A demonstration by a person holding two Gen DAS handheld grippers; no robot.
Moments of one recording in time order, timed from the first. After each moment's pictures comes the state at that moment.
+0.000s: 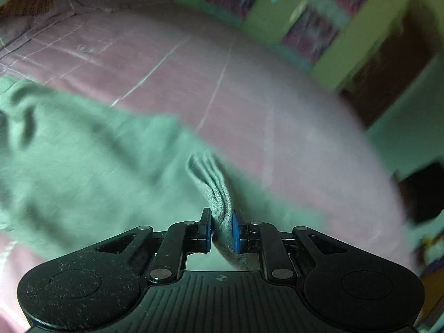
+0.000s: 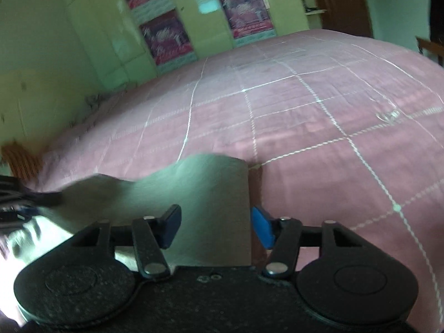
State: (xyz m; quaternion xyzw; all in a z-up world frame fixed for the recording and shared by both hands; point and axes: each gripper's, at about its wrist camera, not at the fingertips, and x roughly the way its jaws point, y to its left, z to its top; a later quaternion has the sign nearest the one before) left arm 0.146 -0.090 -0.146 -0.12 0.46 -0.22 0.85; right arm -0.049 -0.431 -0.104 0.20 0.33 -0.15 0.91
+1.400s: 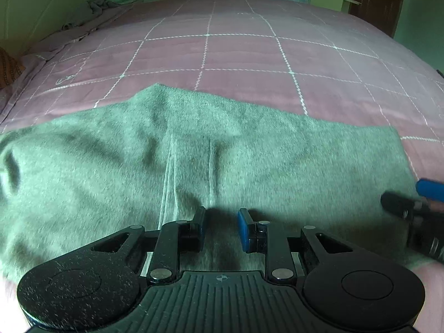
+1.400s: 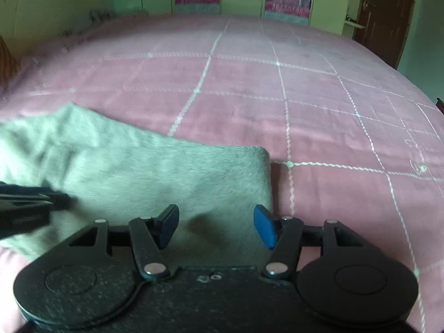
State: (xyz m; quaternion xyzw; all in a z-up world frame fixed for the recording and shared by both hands) left arm 0.144 -0.172 -0.193 0.10 0.44 -0.19 0.87; right arm 0.033 -0.385 -0.149 0.05 0.43 -0.15 0.89
